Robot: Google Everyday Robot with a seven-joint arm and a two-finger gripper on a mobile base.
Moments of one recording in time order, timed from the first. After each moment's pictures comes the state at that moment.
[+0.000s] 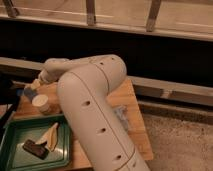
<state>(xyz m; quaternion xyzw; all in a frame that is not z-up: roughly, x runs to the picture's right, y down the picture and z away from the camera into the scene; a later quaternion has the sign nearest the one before) -0.377 -0.046 0.881 -0.31 -0.23 0.47 0.79</state>
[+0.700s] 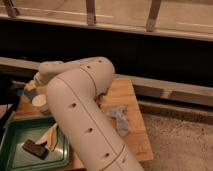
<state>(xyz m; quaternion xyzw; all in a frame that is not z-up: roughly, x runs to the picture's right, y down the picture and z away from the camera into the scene) -0.412 -0.041 0.903 -0.29 -0.23 0.48 0.80</state>
